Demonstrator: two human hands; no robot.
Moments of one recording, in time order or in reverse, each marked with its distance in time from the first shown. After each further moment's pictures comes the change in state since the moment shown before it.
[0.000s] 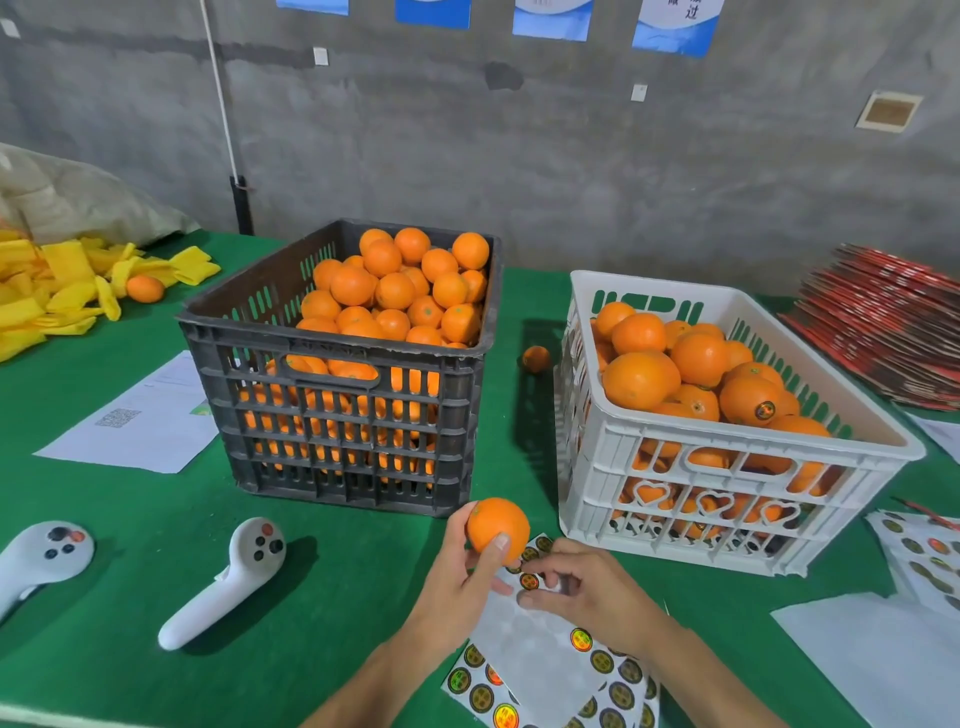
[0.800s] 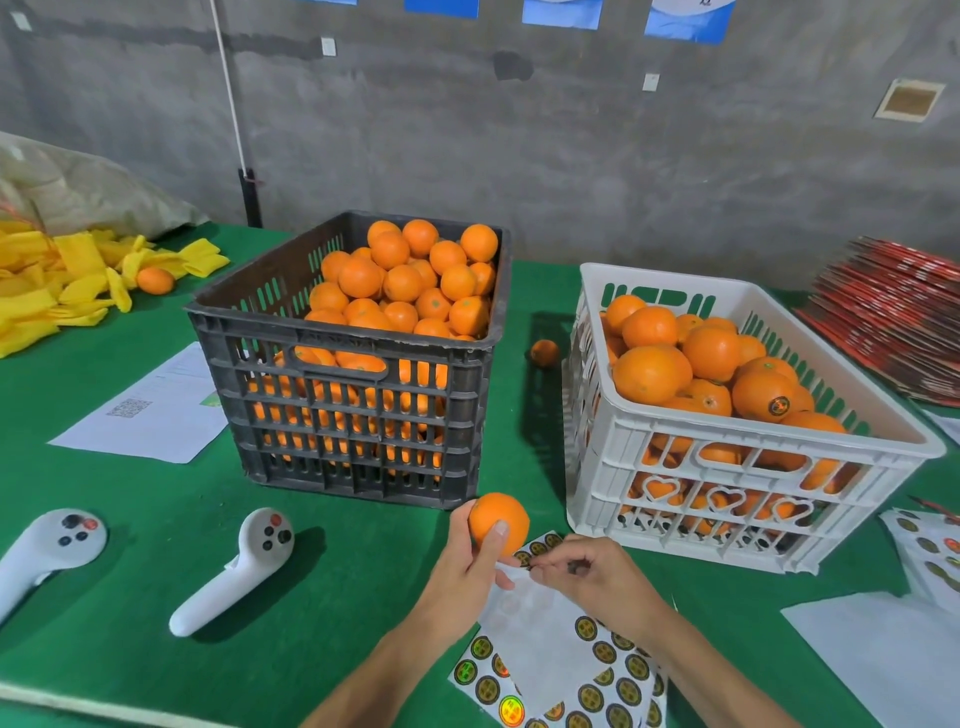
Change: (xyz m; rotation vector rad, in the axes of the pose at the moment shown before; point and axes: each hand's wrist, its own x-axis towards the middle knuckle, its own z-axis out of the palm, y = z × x) left_hand 0.003 -0.001 -0.002 0.025 -0.012 -0.080; right_hand 0.004 -0.003 0.005 0.308 0.051 0.204
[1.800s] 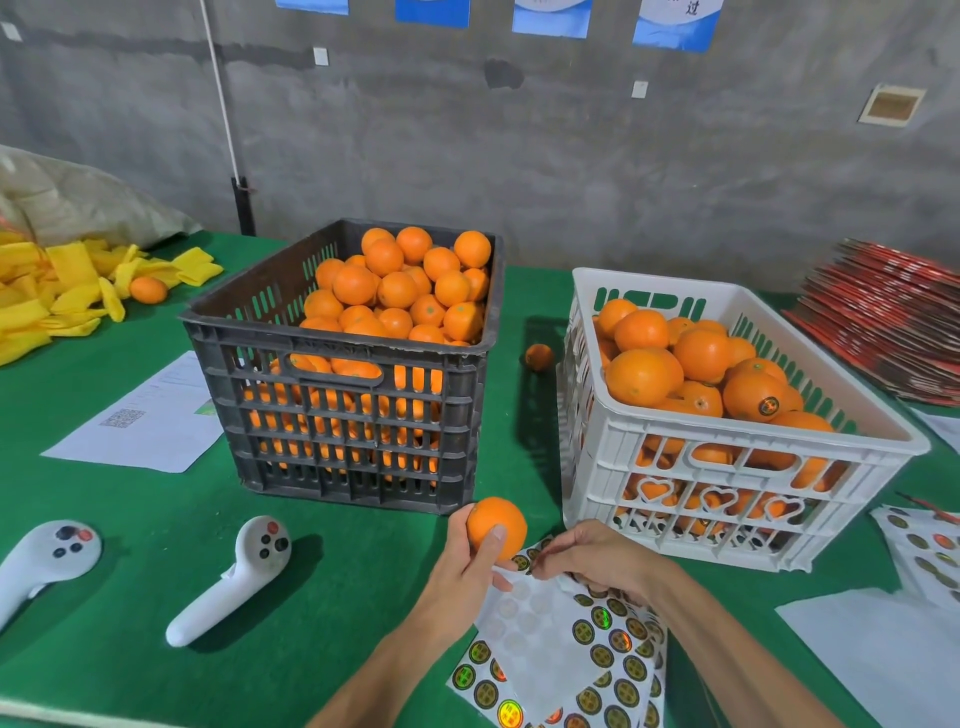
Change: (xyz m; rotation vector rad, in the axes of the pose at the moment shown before) left_hand 0.005 -0.008 -0.002 -0.011 -0.024 -0.029; right_hand 0.025 -0.034 -0.021 0.006 -0.255 0.406
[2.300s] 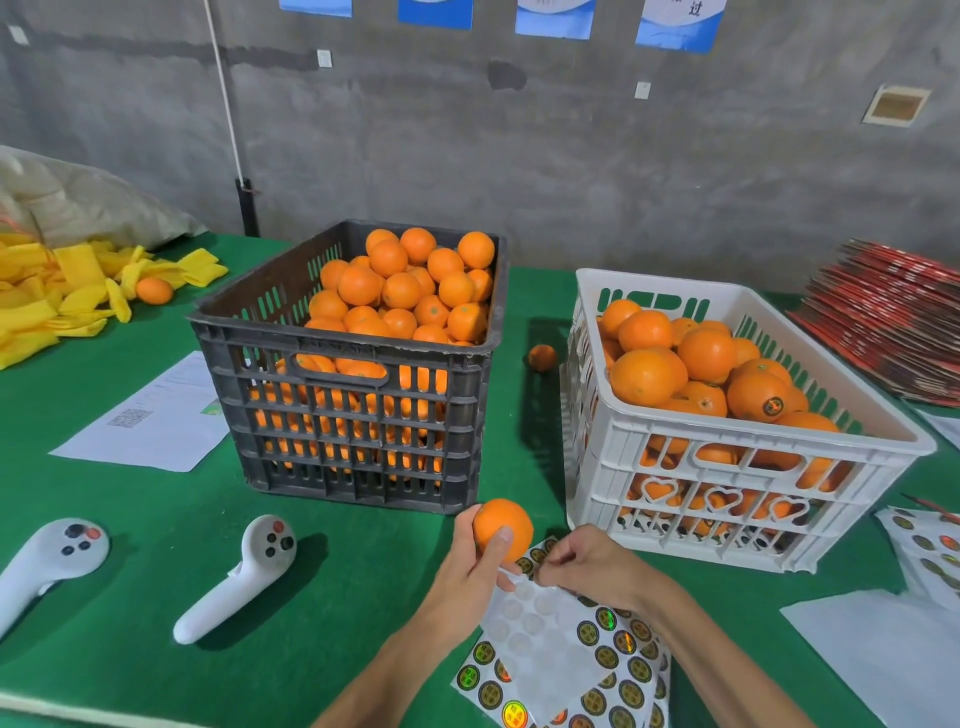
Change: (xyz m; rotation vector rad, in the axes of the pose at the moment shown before) left_hand -0.001 0.001 0.001 0.023 -0.003 0.019; right_hand 0.001 0.012 0.012 -0.115 0.039 -0.124
